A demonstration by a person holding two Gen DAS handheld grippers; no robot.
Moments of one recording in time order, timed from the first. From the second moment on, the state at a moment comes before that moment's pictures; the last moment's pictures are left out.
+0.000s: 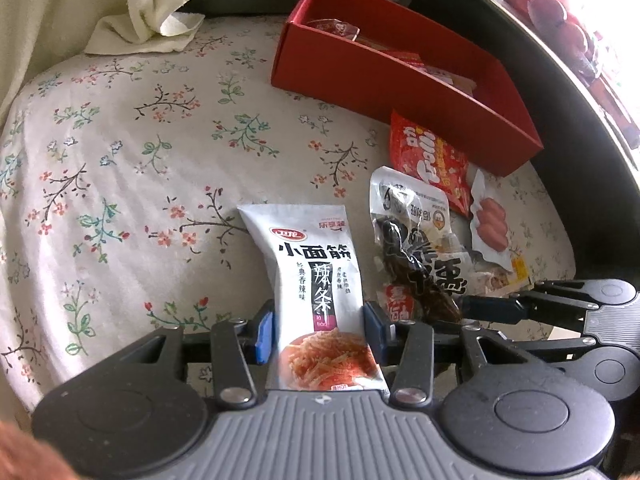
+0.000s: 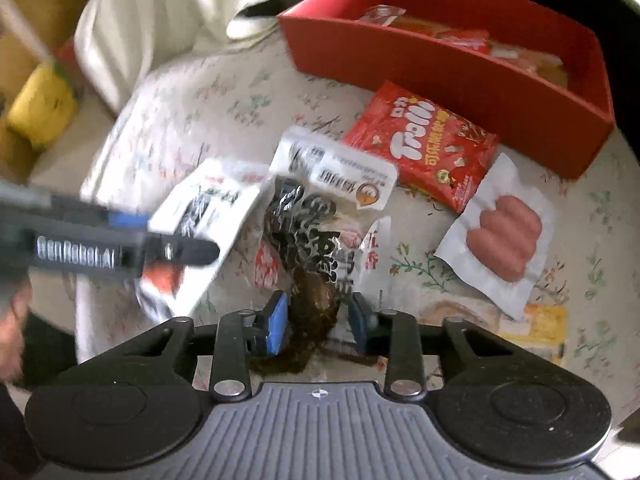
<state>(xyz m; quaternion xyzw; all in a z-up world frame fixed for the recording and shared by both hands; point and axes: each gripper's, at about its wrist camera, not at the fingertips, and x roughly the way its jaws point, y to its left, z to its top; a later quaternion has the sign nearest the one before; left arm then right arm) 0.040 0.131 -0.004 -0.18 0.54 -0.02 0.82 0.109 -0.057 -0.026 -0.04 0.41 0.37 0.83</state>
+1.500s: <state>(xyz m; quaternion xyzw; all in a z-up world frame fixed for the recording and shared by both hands) 0.038 0.131 -0.015 -0.13 0.53 0.04 0.84 0.099 -0.063 0.038 -0.01 0.34 0.39 0.86</state>
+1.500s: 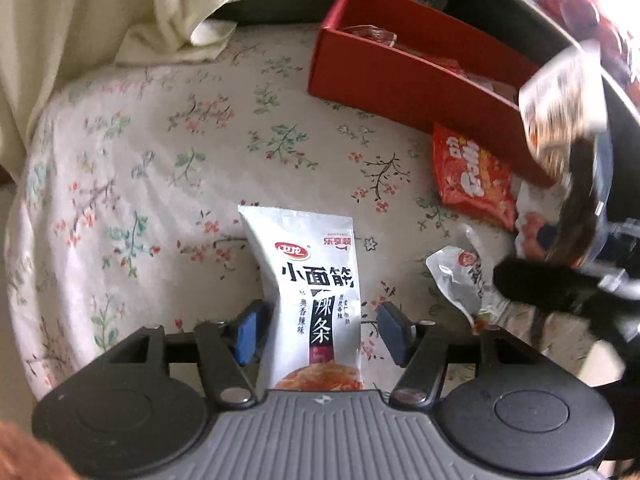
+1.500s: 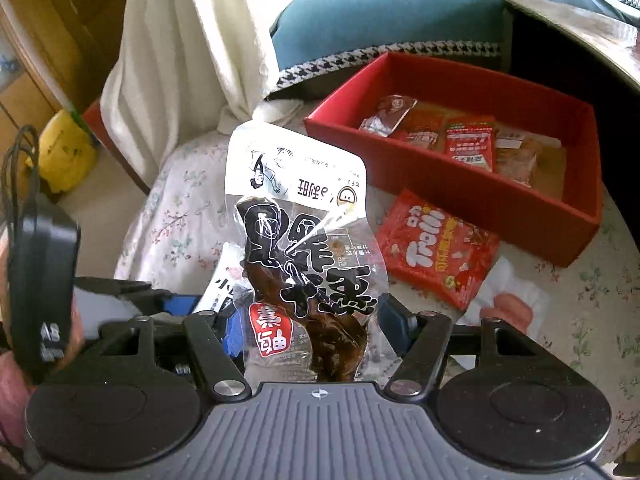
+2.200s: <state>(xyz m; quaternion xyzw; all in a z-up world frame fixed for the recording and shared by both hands) 0.052 0.137 0.038 -0.18 0.46 0.05 0.87 0.128 -0.099 0.081 0.04 0.28 0.36 0.89</state>
